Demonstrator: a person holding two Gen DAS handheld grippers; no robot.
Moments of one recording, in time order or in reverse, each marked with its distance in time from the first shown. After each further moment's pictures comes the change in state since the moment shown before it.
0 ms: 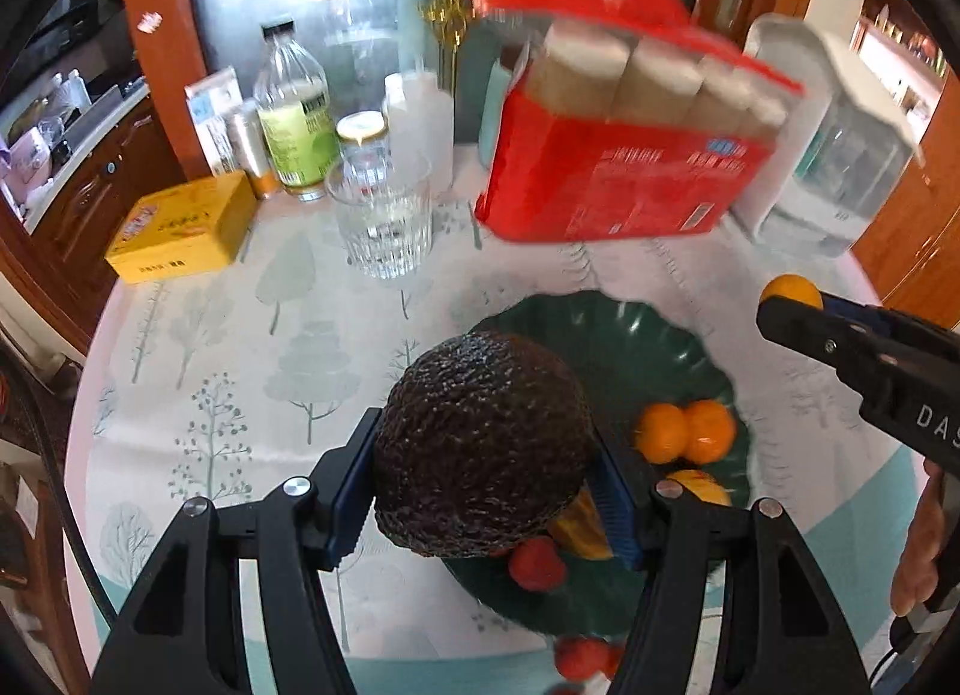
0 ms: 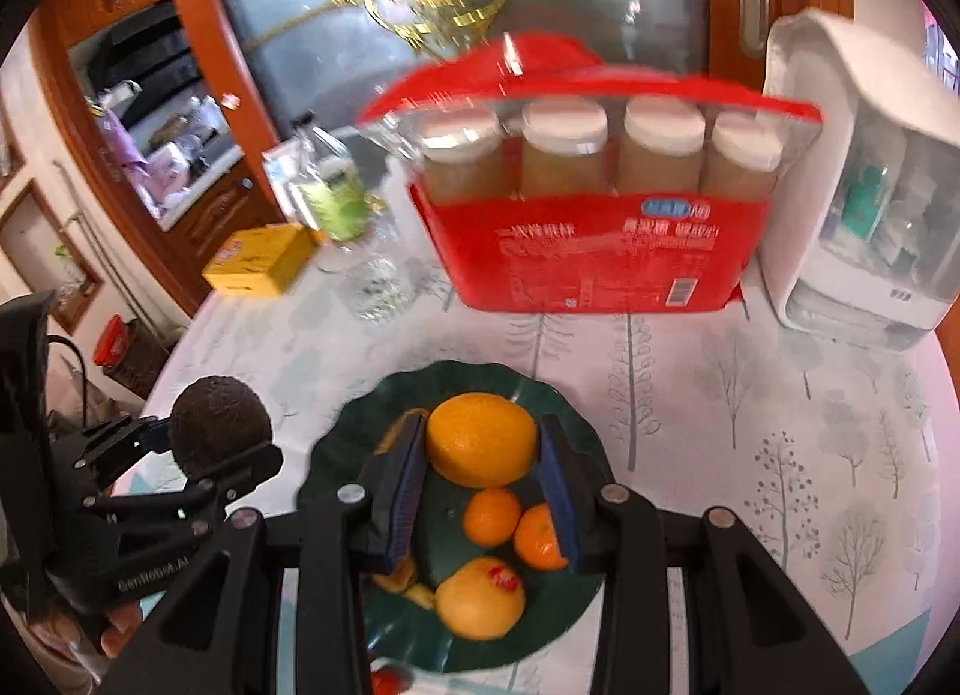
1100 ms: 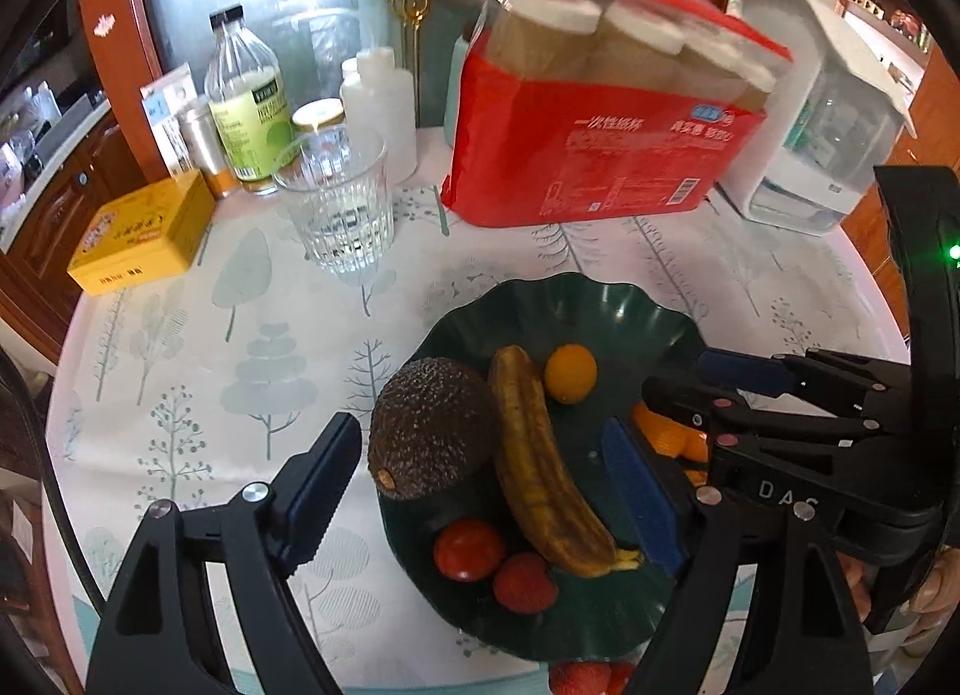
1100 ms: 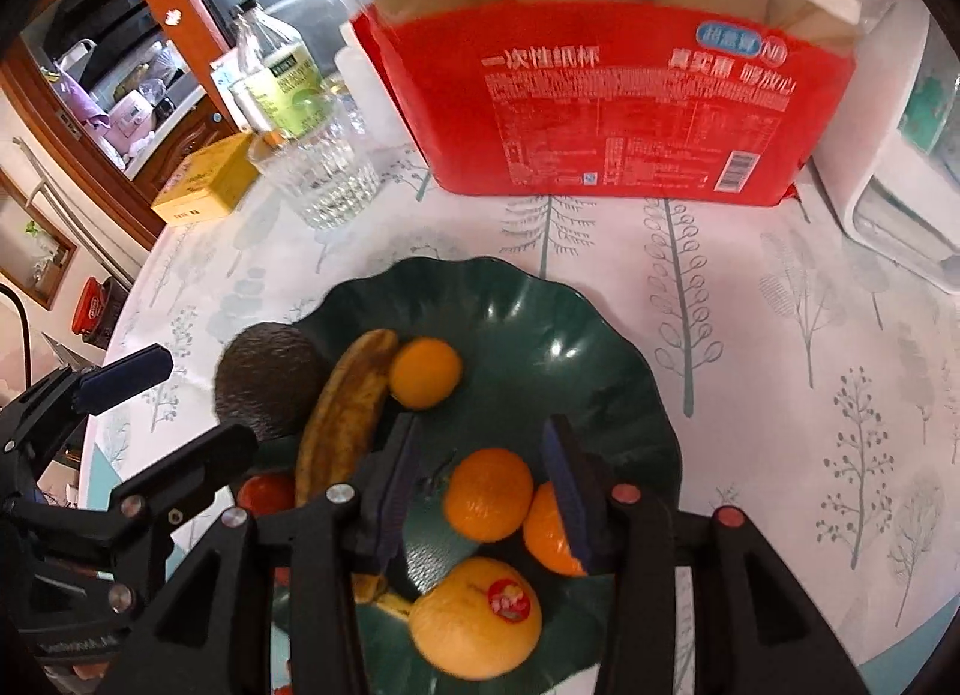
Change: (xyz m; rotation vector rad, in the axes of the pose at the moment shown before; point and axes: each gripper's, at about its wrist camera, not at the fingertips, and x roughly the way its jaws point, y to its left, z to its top) left arm 0.017 -0.013 0.000 0.047 0.008 -0.039; right arm 0.059 0.004 -0.023 0.016 0.153 0.004
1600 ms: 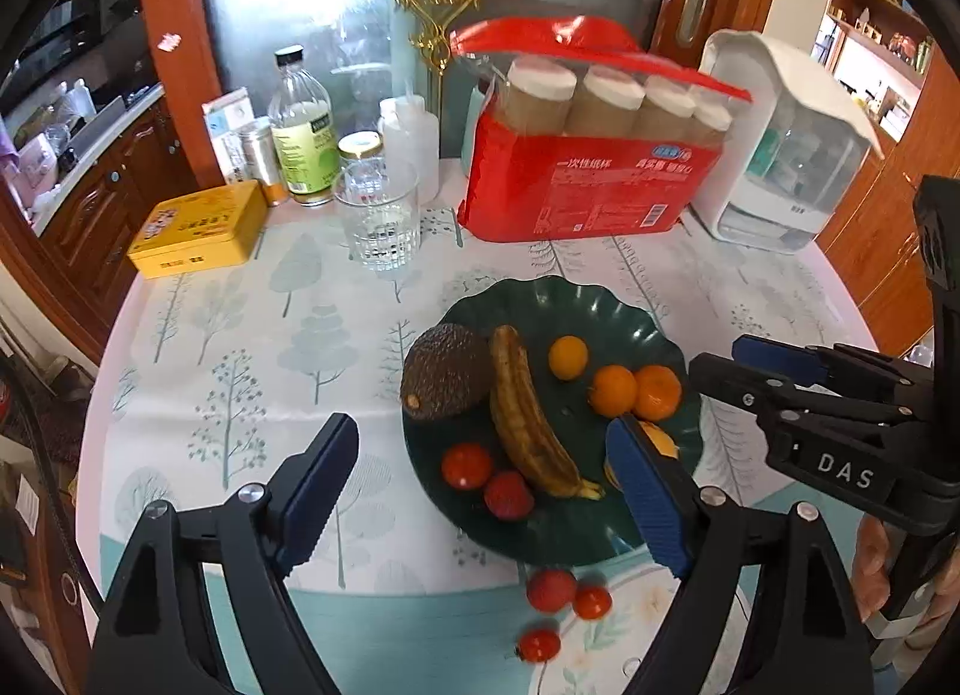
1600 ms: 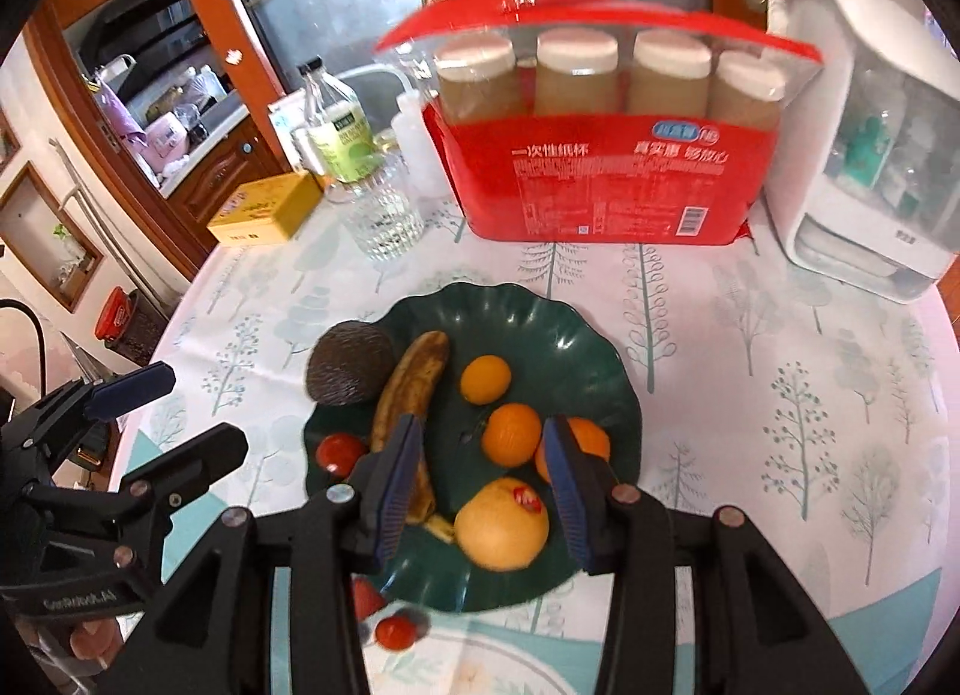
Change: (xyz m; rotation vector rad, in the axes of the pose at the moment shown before) left arm -0.091 0.001 -0.036 -0.042 -0.067 0.017; right arm -0.090 0.014 -0.032 -0.018 -0.108 0.017
